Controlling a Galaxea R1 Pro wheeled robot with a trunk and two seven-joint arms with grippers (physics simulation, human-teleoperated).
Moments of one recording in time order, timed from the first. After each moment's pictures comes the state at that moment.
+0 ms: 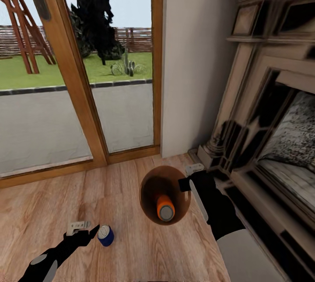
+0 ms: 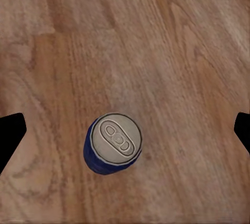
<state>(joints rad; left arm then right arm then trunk) -0.28 0.18 0.16 -0.80 0.15 0.06 -0.40 -0.66 0.13 0.19 -1.17 0.05 1.05 -0.08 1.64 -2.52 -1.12</state>
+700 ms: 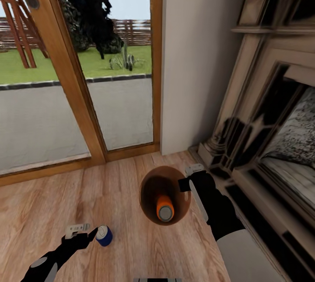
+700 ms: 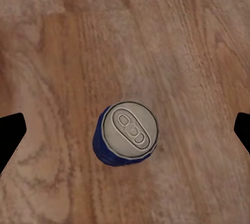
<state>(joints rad) -0.28 0.17 0.16 -0.77 0.15 0.04 -0.35 -0.66 0.13 0.19 -1.17 0.05 1.05 -0.08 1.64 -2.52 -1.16</state>
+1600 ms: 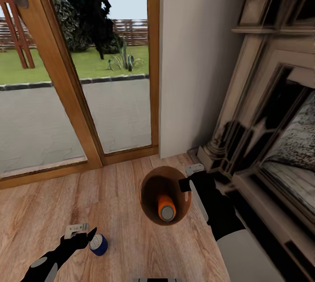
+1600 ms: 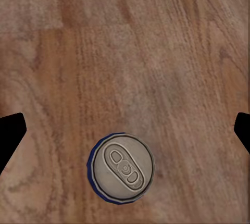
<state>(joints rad) -0.28 0.17 0.16 -0.76 0.15 0.04 -0.32 -0.66 0.13 0.19 -1.17 0.05 1.05 -0.08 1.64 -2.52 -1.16</state>
